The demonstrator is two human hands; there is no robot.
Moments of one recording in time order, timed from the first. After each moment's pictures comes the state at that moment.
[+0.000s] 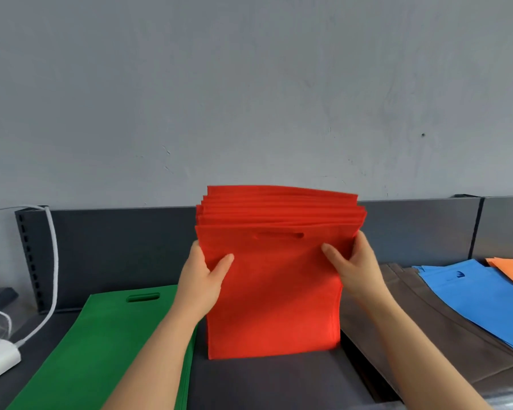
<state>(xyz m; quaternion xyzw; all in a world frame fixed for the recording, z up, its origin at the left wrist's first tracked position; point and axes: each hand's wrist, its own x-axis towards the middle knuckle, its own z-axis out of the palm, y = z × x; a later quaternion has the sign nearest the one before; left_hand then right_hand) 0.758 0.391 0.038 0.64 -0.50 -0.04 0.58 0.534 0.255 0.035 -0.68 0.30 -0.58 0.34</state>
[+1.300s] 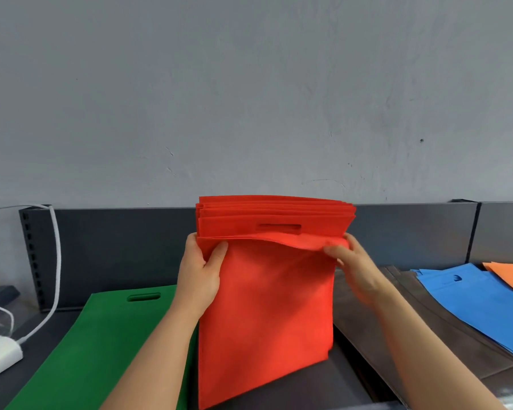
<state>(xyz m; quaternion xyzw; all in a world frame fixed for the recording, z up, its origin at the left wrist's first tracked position) 0.759 0.392 0.044 0.56 -0.47 -0.07 0.68 0.530 0.243 0.046 -0.64 0.23 -0.49 0.55</state>
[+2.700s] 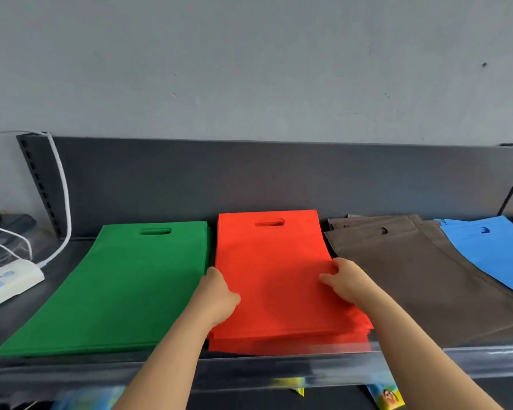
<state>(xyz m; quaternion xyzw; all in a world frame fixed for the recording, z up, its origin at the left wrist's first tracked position) 0.748 0.414 -0.062 0.84 -0.39 -0.24 0.31 0.548 0.250 -0.073 -0.76 0.54 -0.17 0.33</state>
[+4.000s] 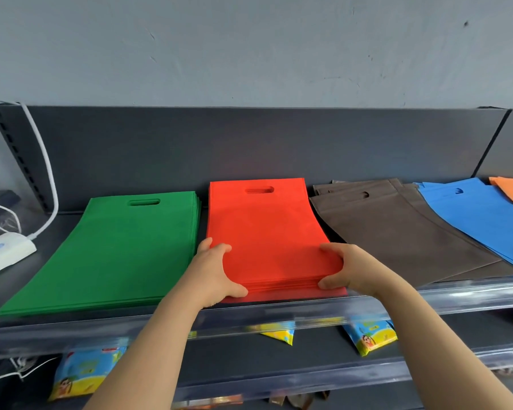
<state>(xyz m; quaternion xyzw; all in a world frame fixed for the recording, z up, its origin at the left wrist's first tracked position) 0.729 0.446 -0.070 0.81 -0.51 -0.18 0.24 0.485 0.297 -0.077 -0.82 0.46 -0.11 0.34</state>
